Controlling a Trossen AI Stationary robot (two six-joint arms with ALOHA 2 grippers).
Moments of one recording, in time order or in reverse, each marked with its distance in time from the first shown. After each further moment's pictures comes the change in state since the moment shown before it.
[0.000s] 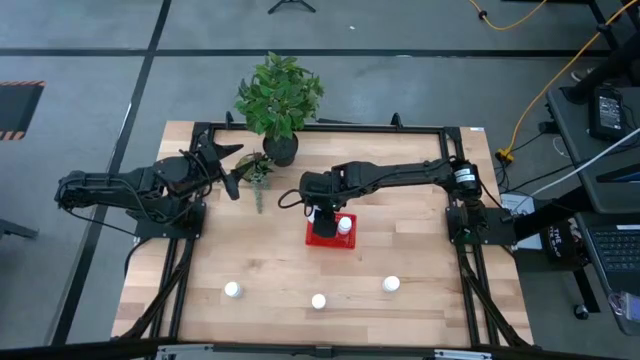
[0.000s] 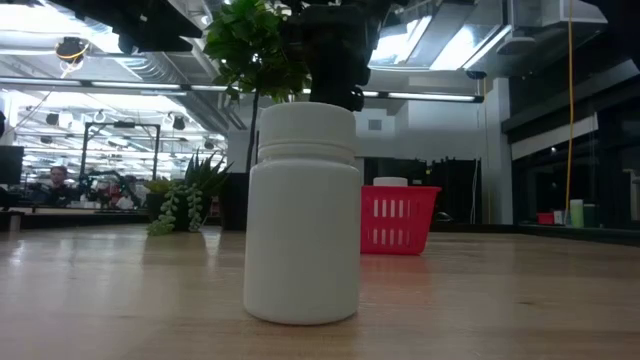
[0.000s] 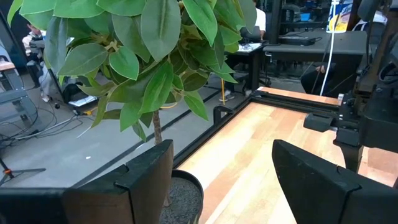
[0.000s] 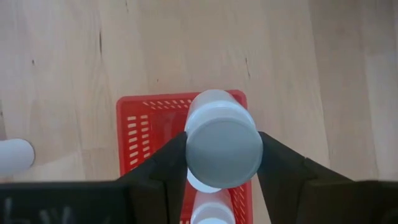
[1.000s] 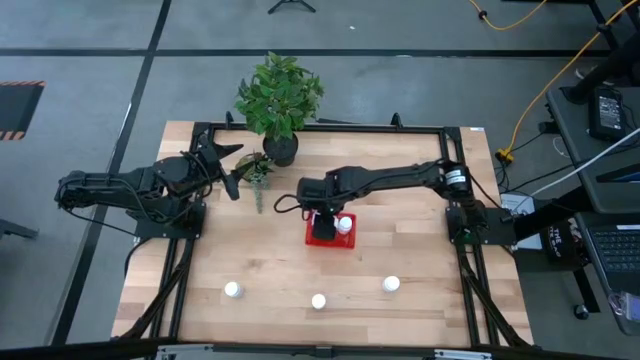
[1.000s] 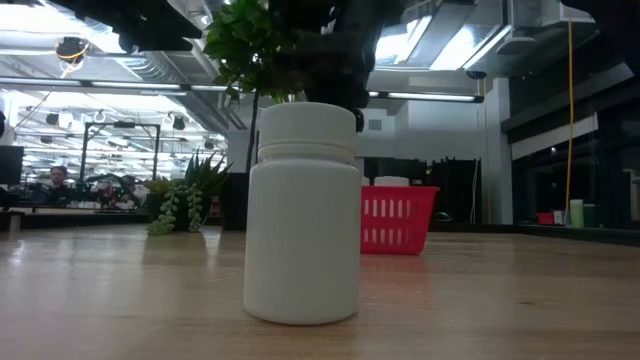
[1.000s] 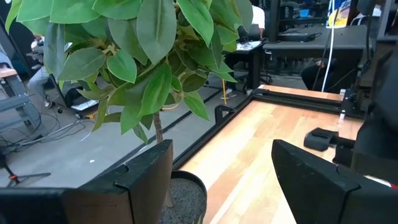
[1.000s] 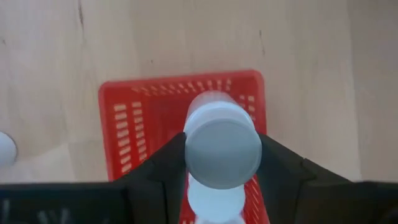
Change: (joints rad) left arm 0.000 0.000 0.000 0.000 0.000 0.034; right arm 0.000 0.073 0.001 -0.021 -0.035 0.016
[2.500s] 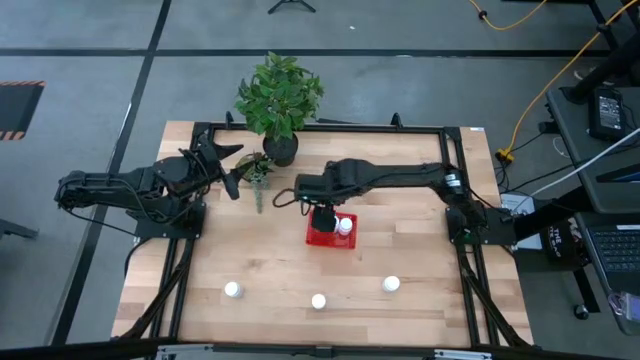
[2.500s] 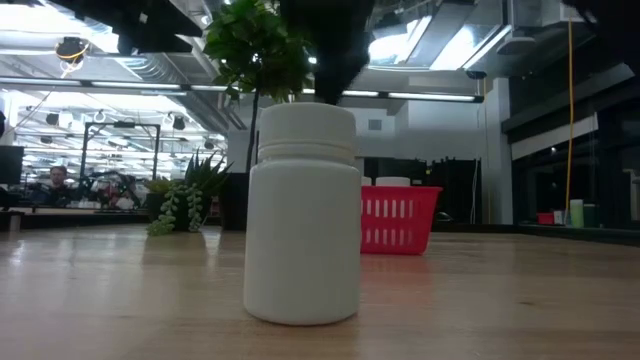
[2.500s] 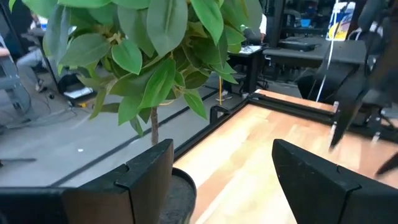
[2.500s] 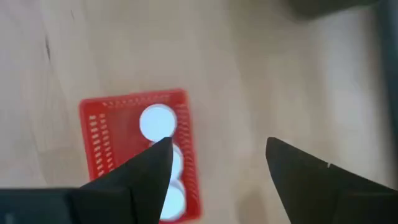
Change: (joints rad) left arm 0.000 0.000 0.000 0.000 0.000 -0.099; right arm 0.059 0.009 0.363 -0.361 0.317 0.041
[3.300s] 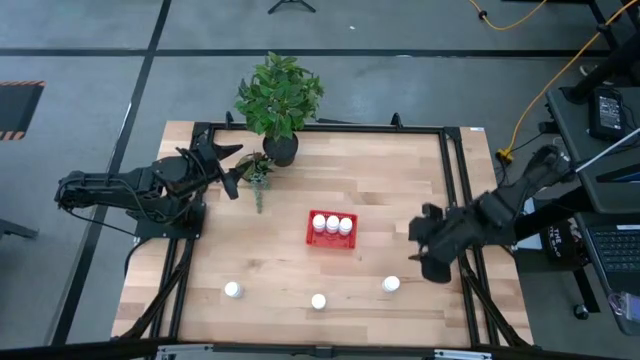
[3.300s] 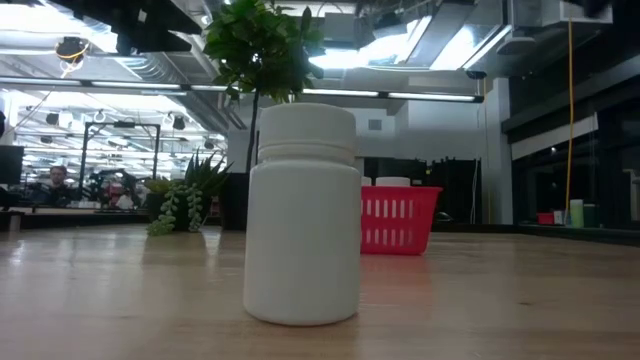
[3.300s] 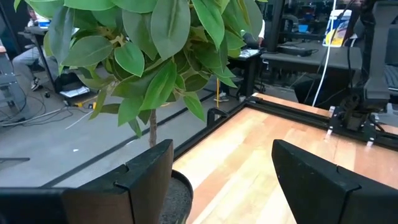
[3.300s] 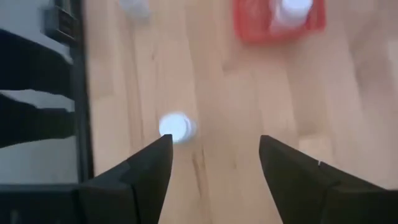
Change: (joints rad) left arm 0.000 -0.012 0.000 0.000 0.006 -0.017; right arm 0.562 -0.933 -0.979 0.217 -0.056 0.537
